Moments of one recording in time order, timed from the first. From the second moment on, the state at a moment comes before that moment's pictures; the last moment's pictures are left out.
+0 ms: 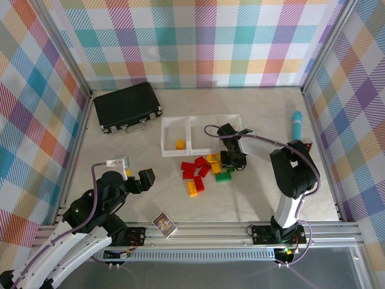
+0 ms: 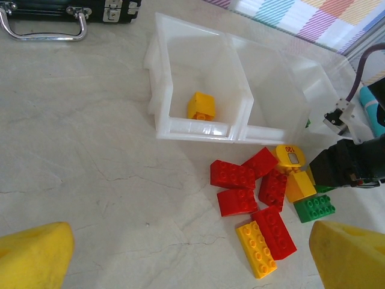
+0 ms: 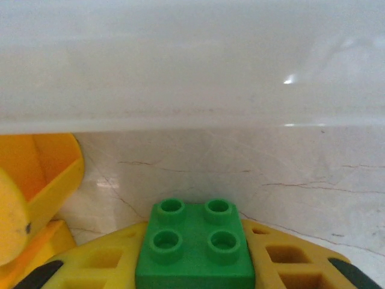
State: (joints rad) left arm -0.70 0.37 0.57 -0.73 -0.28 -0.64; right arm 0.54 1.80 1.12 -0.77 0.03 0.49
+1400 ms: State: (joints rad) left arm -0.70 0.55 0.60 -0.70 -0.16 -0.63; right arm 0.40 2.07 1.80 -0.92 0.03 0.28
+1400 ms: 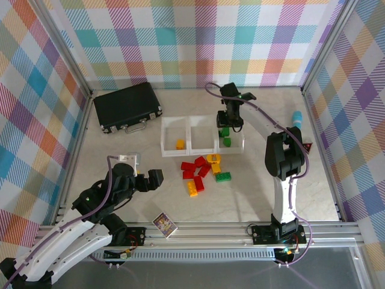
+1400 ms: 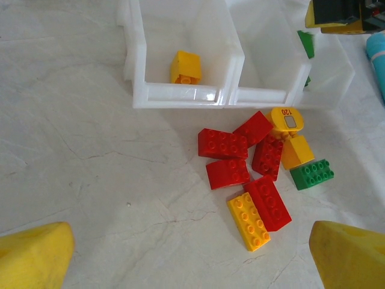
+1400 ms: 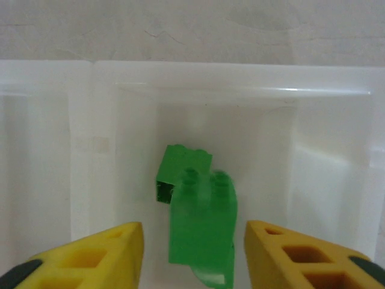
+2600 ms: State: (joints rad) left arm -0.79 0.55 0.56 -0.66 -0.20 -0.61; right arm 0.61 1.53 1.08 -0.93 -0.10 0.43
